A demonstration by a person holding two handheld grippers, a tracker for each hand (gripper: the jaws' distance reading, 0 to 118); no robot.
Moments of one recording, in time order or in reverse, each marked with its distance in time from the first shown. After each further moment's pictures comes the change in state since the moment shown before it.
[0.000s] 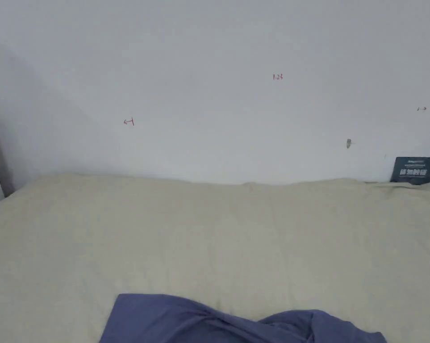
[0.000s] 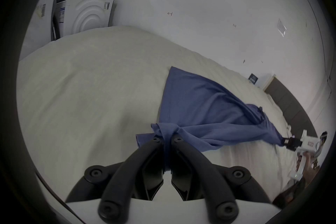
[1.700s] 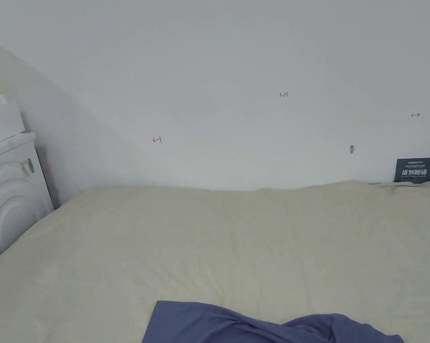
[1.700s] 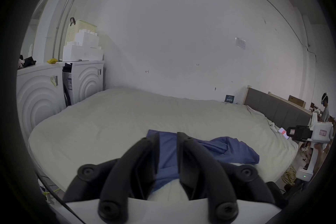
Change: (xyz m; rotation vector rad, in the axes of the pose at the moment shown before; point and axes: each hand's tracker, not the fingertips) left arm 0.092 -0.023 0.246 0.440 -0.077 -0.178; right arm -0.094 -0.066 0.256 0.407 0.114 0.119
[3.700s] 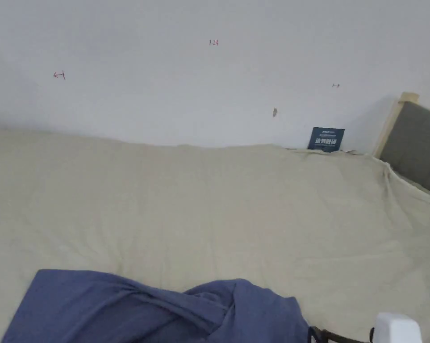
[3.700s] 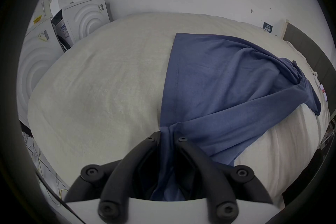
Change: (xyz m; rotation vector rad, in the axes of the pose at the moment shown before) left arm -0.062 -0.151 -0.191 -0.613 0.263 -0.103; right arm 0.083 0.011 -0.149 -0.271 -0.114 0.081
